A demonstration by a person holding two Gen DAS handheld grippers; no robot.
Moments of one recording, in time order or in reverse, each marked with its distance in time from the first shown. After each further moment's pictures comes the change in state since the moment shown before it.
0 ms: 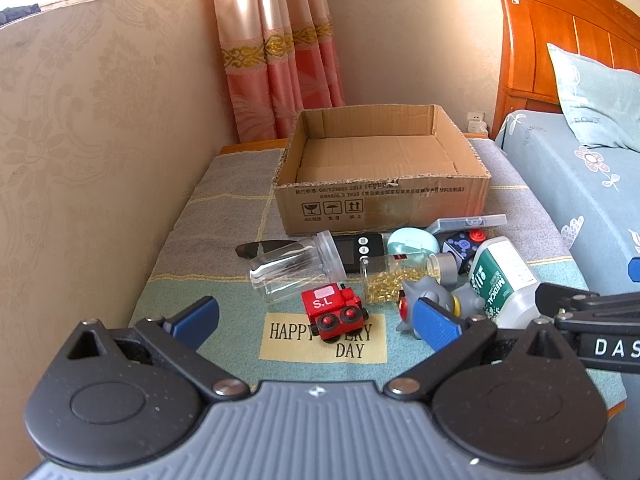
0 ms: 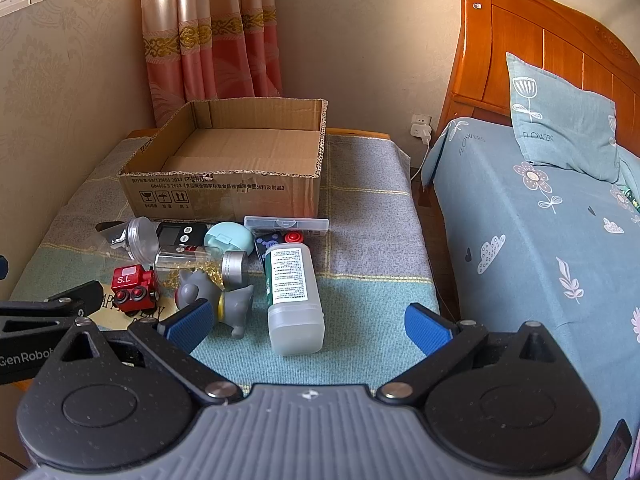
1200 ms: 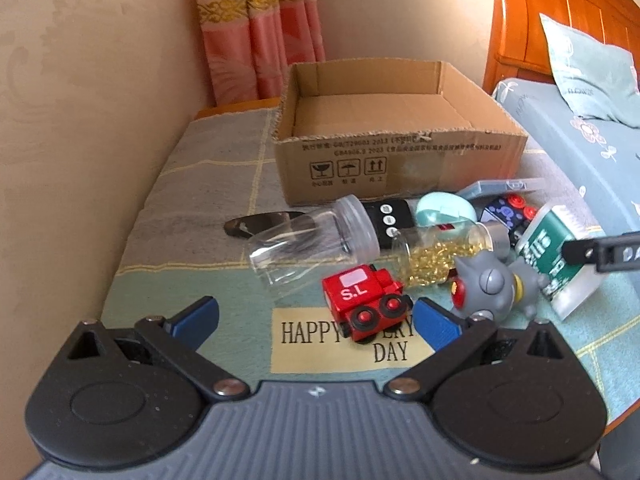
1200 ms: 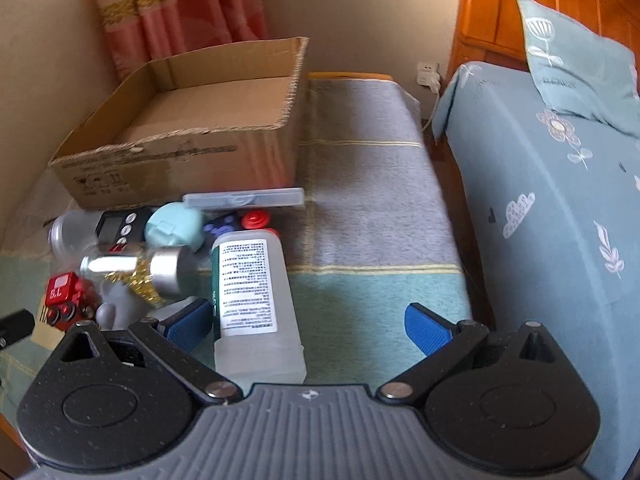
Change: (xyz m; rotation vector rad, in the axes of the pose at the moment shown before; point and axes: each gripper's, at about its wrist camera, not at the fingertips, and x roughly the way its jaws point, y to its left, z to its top) left arm 0.079 0.030 -0.007 0.039 0.087 -0.084; right arm 0.103 -0.040 0.011 0.083 0.128 0.044
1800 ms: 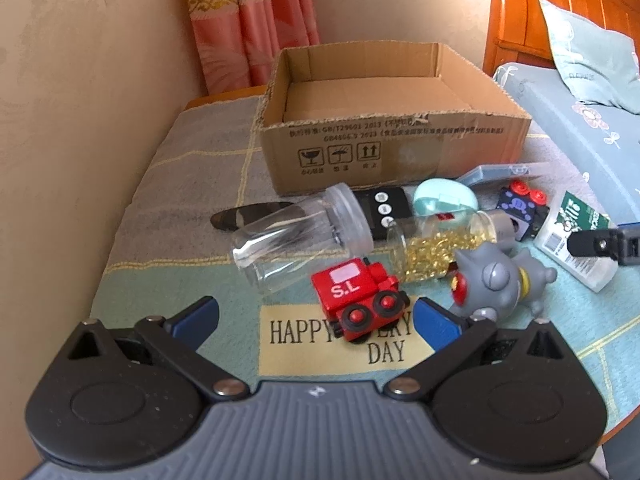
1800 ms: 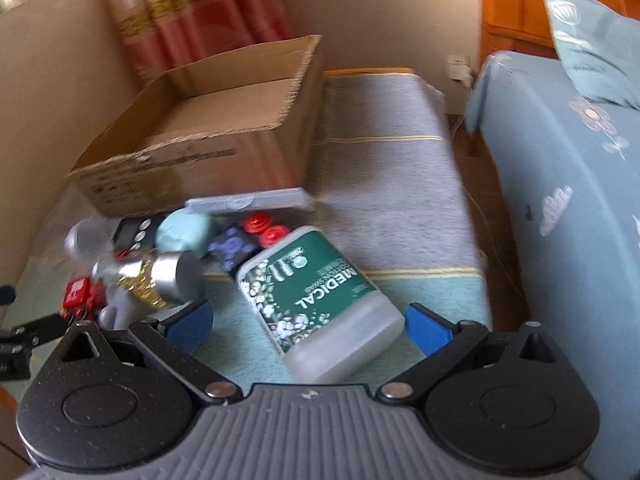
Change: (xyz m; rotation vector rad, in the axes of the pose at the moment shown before) left arm 0.013 -0.007 0.001 0.016 0.038 0.012; right arm 0.015 -0.019 0.000 -0.005 0.004 0.154
